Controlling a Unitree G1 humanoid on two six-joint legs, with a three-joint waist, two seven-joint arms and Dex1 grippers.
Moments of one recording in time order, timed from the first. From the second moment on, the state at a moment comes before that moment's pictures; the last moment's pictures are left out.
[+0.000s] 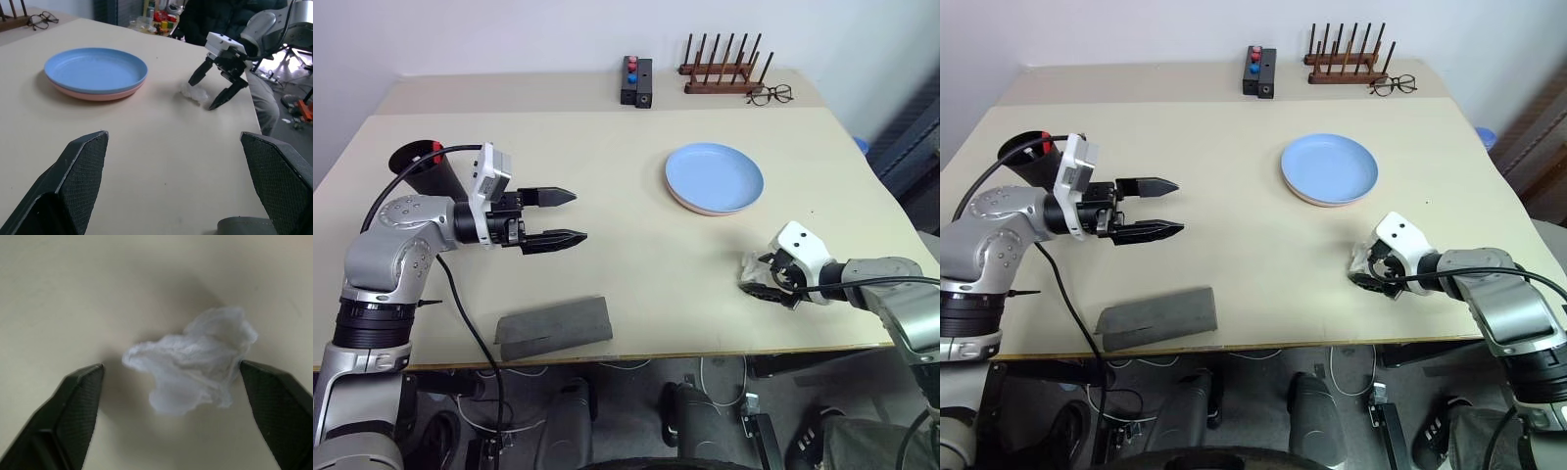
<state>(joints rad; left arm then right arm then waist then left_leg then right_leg) -0.57 0.74 0.06 -0.02 -0.60 0.58 -1.24 -0.25 -0.93 0.04 -0.17 0.26 0.75 0.86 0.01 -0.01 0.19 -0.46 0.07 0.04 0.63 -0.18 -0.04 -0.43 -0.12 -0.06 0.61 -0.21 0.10</state>
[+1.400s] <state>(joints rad) -0.62 0.67 0.10 0.02 -0.53 0.50 -1.02 -0.91 -0.58 -0.01 0.70 0.11 0.22 0.63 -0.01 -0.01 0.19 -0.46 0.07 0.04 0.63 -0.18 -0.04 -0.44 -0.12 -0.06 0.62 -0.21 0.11</state>
